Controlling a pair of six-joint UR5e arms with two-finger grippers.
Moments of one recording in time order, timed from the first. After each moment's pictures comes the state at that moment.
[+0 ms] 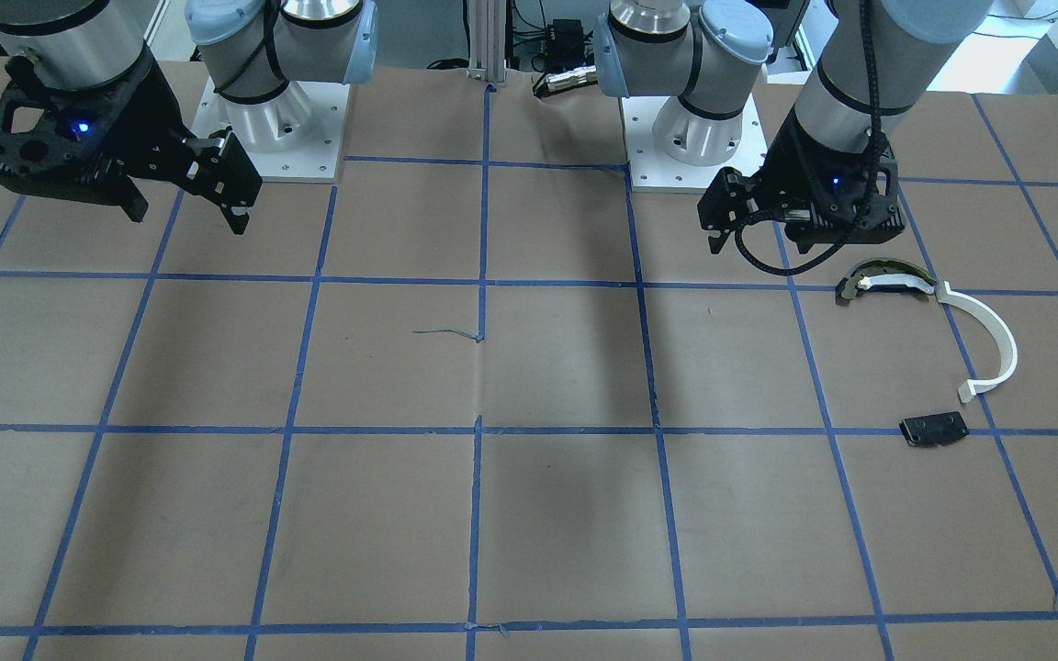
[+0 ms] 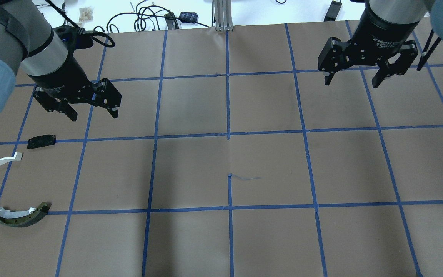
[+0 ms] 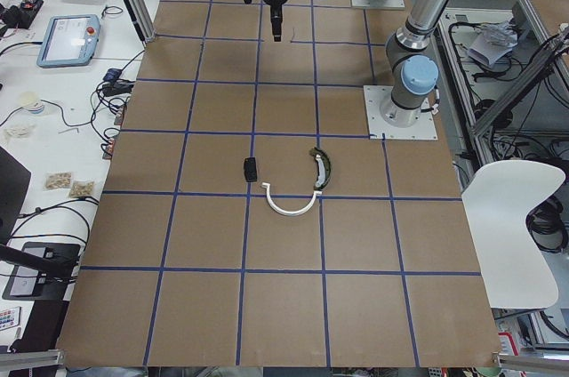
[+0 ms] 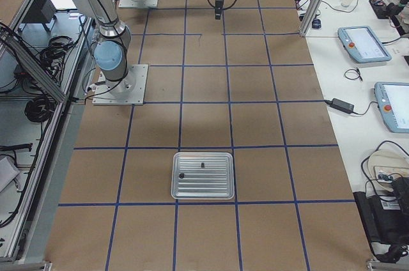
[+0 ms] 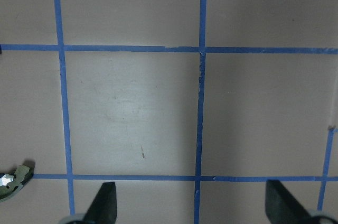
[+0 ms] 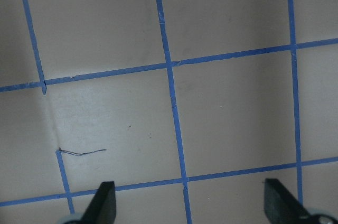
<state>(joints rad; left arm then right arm) -1.49 -1.53 -1.69 -1.54 1.57 0.06 1.54 -1.58 1.53 -1.51 -1.57 0.10</state>
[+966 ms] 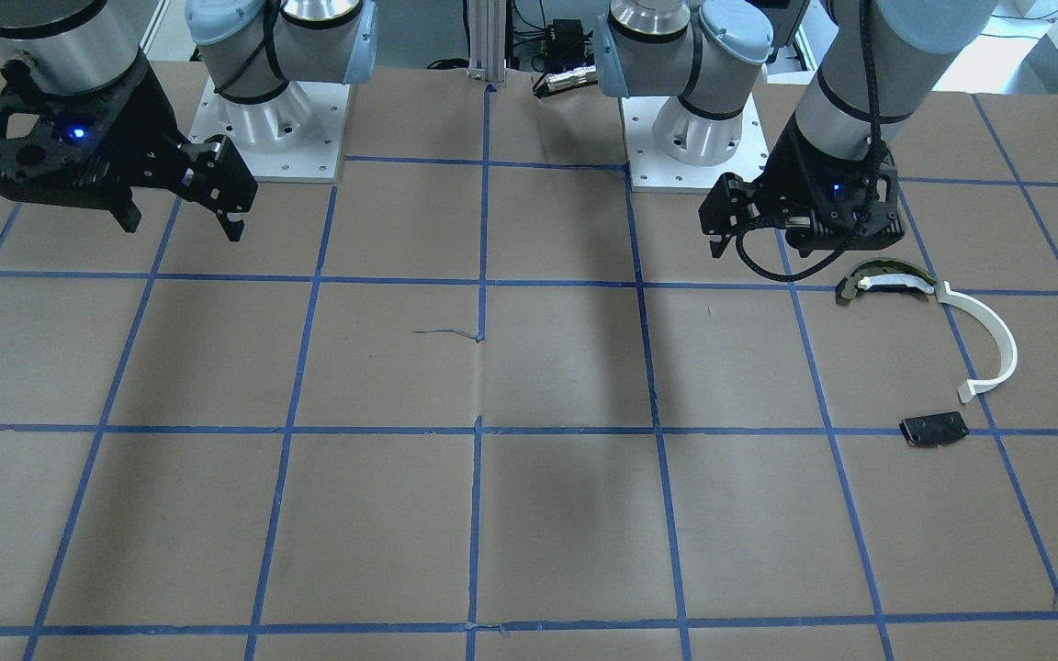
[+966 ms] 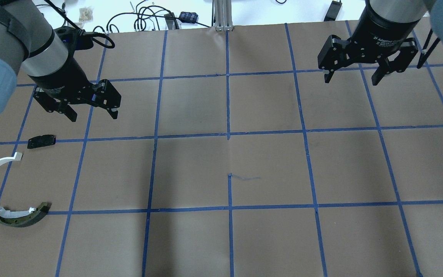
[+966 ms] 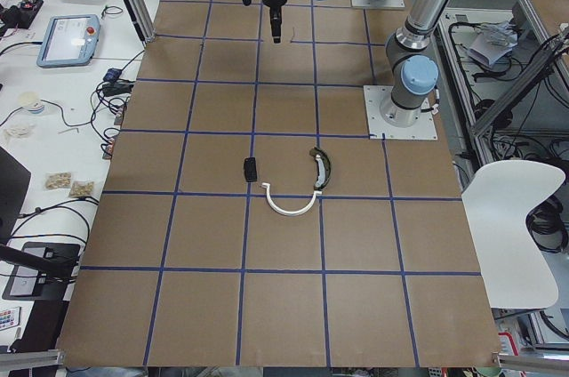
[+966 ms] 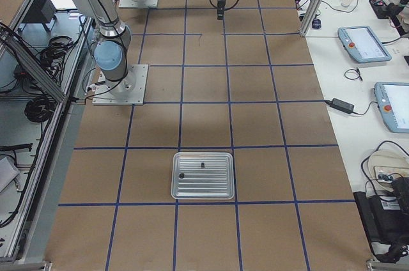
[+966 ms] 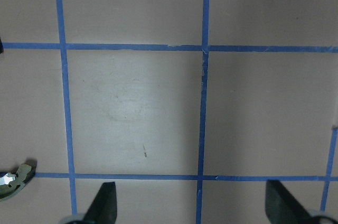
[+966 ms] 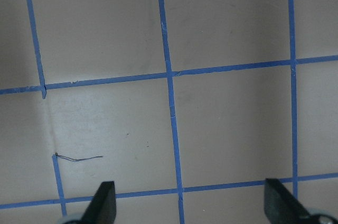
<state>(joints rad) -1.48 -1.54 -1.70 -1.54 1.58 0.06 1.53 -1.57 1.54 -1.56 -1.57 0.02</state>
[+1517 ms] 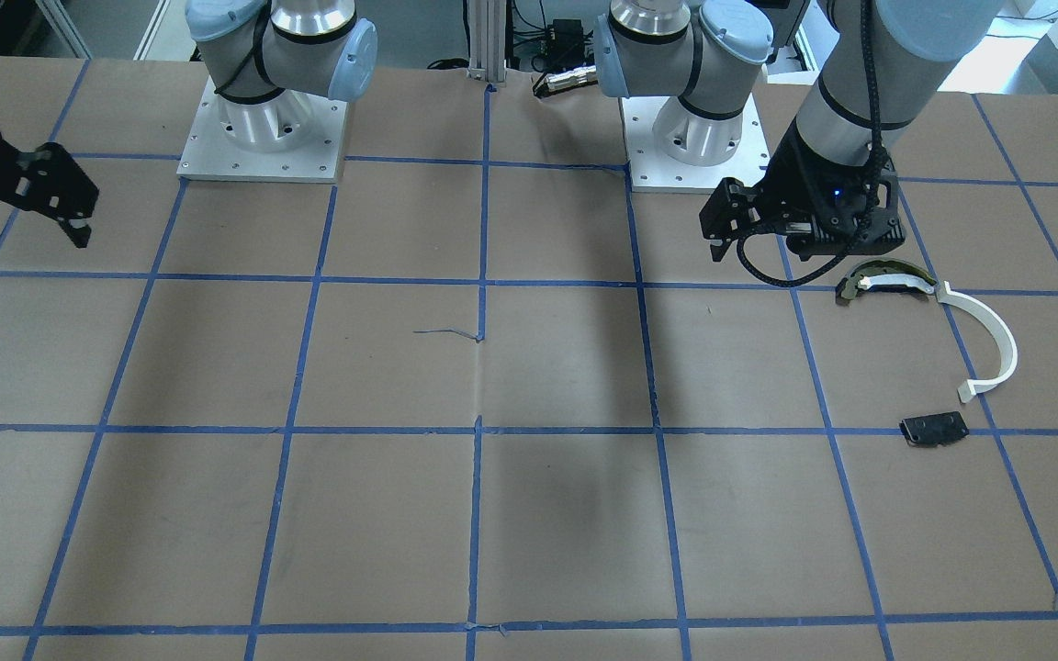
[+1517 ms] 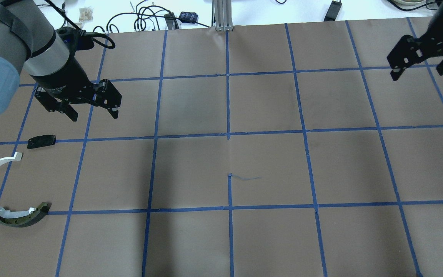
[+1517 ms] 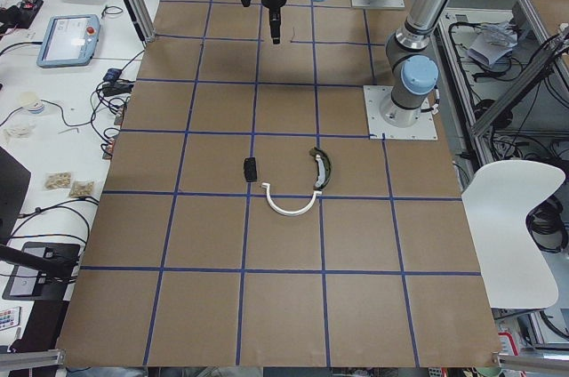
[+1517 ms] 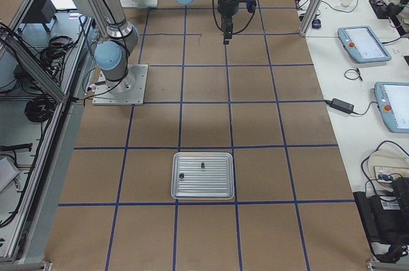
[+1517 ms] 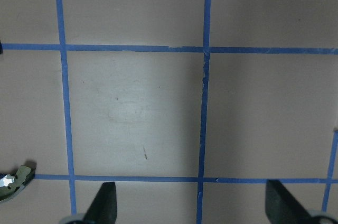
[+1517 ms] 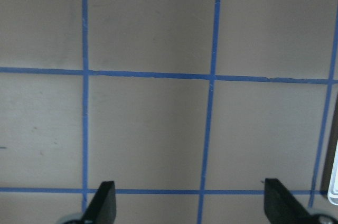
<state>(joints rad) -1.48 -1.54 -1.69 -1.53 1.58 0.06 1.24 -1.57 1.56 -1.57 -1.63 -0.43</state>
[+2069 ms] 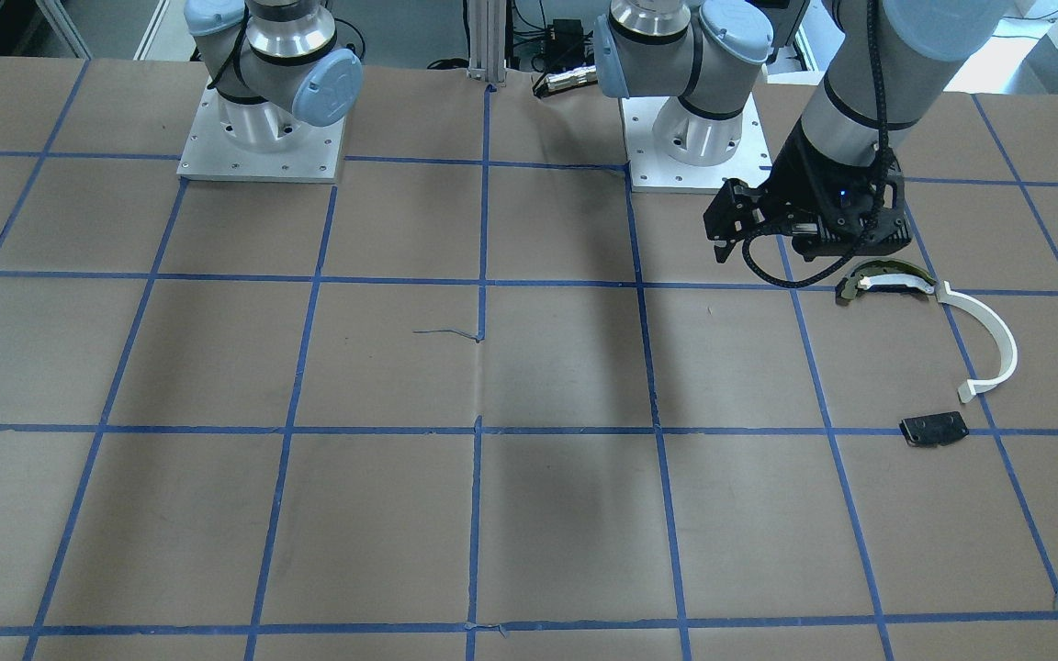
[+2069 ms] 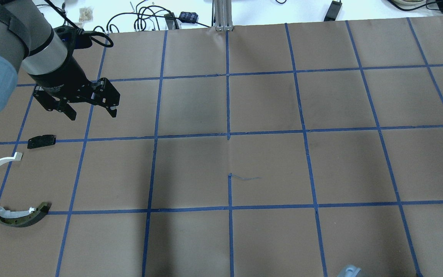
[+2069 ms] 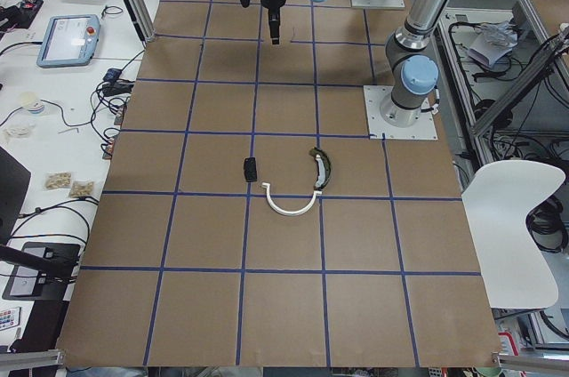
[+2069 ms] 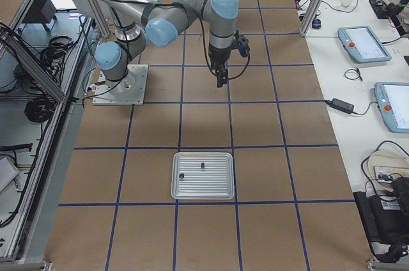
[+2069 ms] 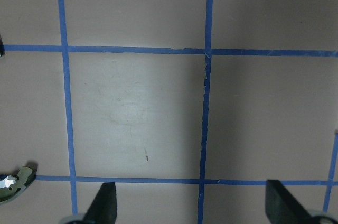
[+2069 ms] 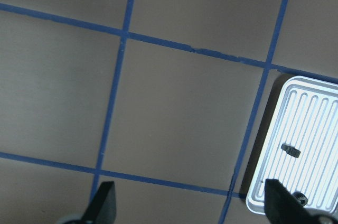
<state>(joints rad) -1.48 -1.55 -1.69 -1.53 1.58 0.06 0.89 -1.56 1.74 -1.77 -1.63 -0.91</state>
